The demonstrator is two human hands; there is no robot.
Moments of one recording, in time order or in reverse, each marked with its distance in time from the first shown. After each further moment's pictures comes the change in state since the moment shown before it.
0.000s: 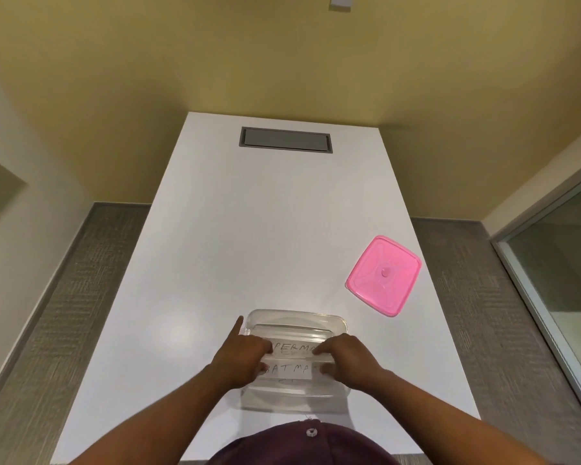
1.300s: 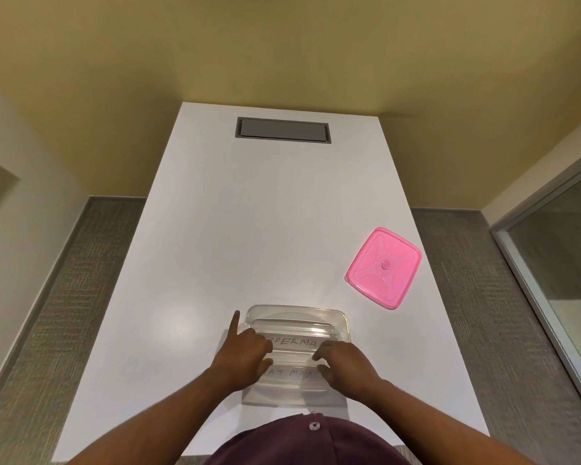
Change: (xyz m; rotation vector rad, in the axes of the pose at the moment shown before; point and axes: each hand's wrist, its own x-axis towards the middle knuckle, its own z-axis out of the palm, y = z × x) left_hand -0.009 0.008 0.002 0.059 0.094 0.014; right_hand -0.009 -0.004 0.032 -0.052 0.128 -0.062
